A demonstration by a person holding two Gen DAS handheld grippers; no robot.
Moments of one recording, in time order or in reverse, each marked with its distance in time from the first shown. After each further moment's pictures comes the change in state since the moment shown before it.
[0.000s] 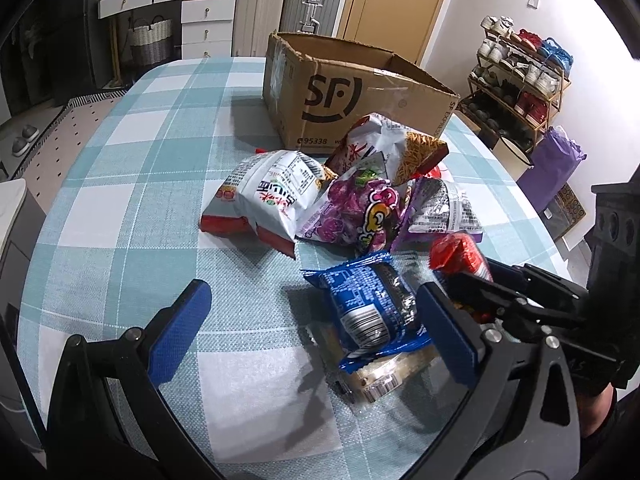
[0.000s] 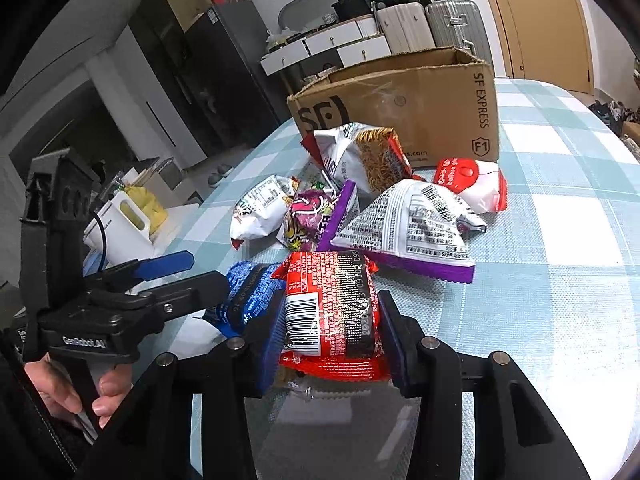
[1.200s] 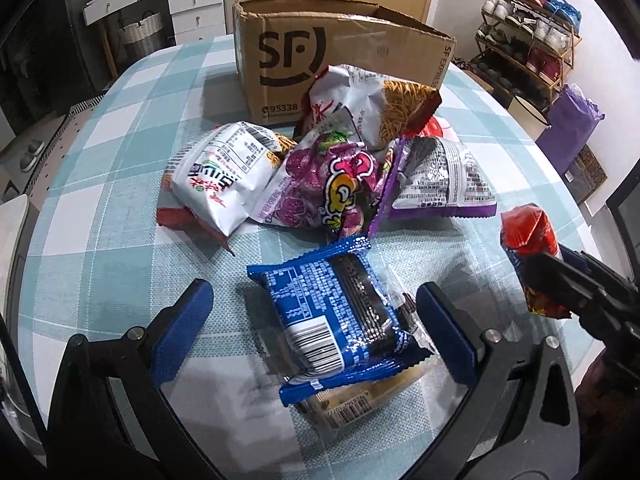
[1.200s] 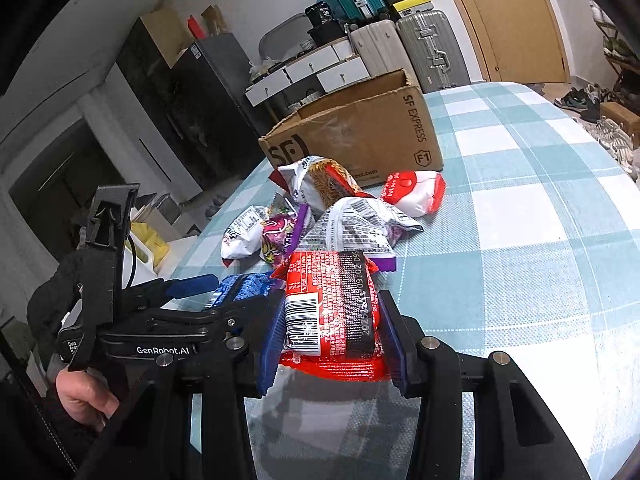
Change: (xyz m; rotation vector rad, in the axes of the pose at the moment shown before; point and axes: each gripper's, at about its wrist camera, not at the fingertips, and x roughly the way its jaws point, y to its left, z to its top) left arm 0.044 -0.038 0.002 0.088 0.114 0.083; right arm -0.048 -0.034 -0.013 0.096 -0.081 0.005
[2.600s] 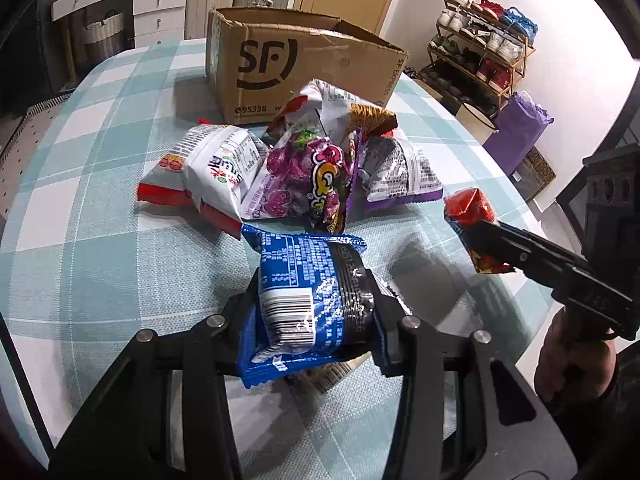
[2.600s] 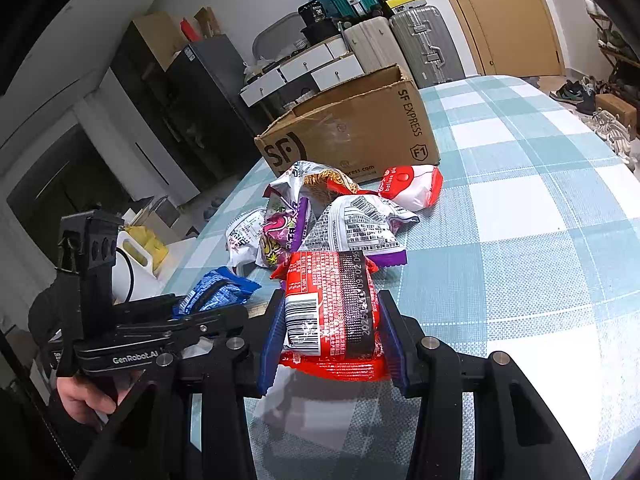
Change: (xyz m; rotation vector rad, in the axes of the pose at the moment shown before) left arm -0.022 0.031 -0.017 0.016 -0.038 -0.214; right arm 0.004 0.002 -0.001 0.018 0.006 -0.008
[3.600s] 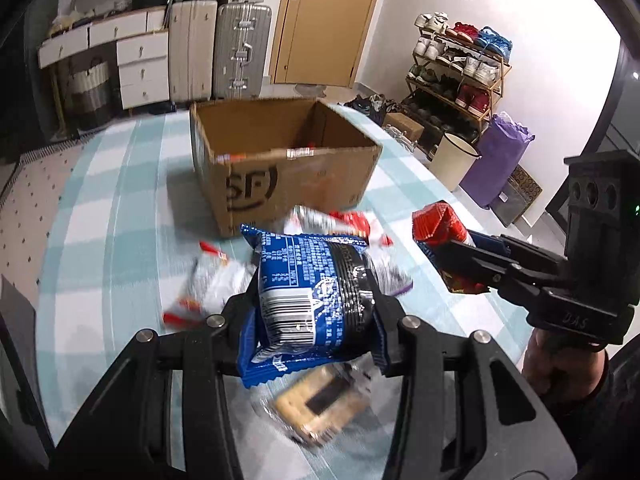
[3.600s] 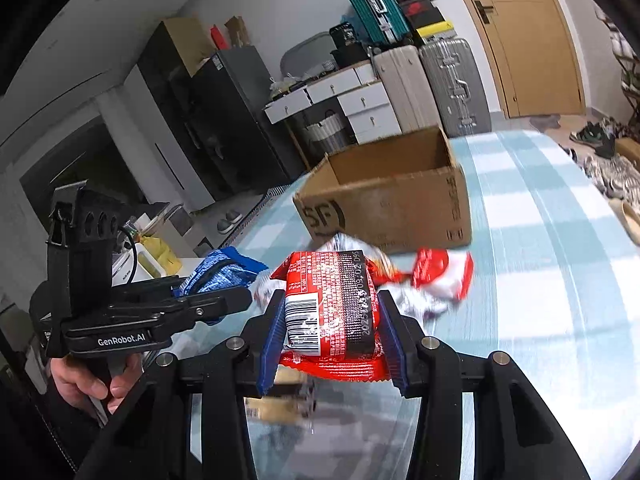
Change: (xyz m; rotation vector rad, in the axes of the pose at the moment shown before) left arm -0.063 -0.018 0.077 0.094 -0.139 -0.025; right arm -0.015 0.037 0.066 -0.110 -0.084 0.041
